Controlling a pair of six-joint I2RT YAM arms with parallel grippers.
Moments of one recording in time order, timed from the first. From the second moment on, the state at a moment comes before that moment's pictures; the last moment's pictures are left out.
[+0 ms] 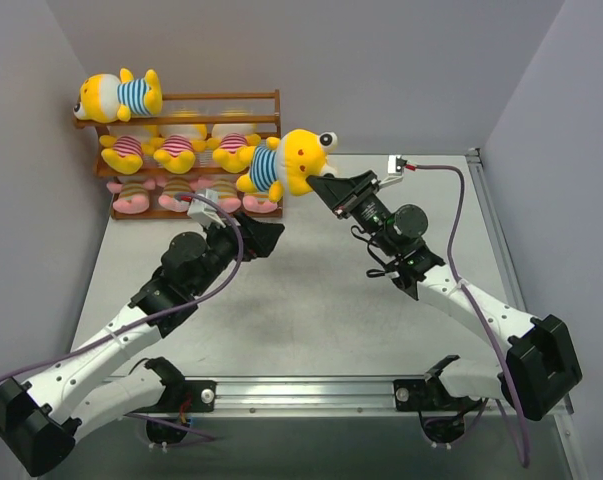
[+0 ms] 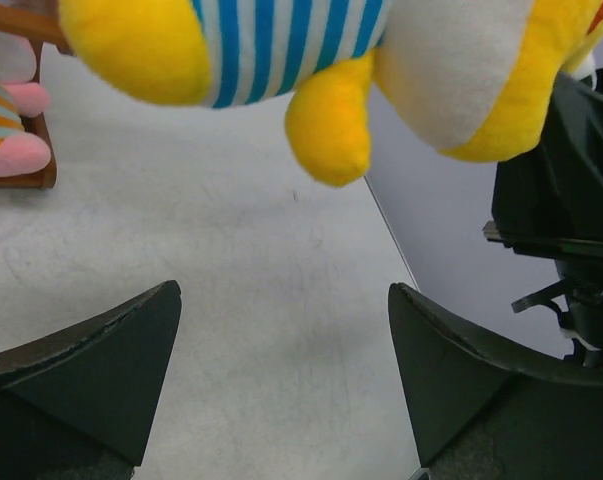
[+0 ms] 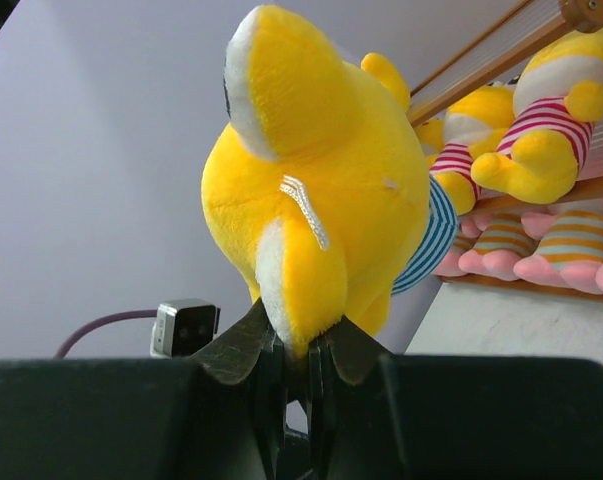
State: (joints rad) left arm -0.69 0.89 0.73 0.10 -0.13 -0.74; right arm 0.61 1.24 0.81 0.76 -0.12 1.10
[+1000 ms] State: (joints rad) left arm -0.74 1.09 0.90 0.20 -0.31 -0.53; right arm 0.63 1.26 0.79 0.81 -0.15 1.13
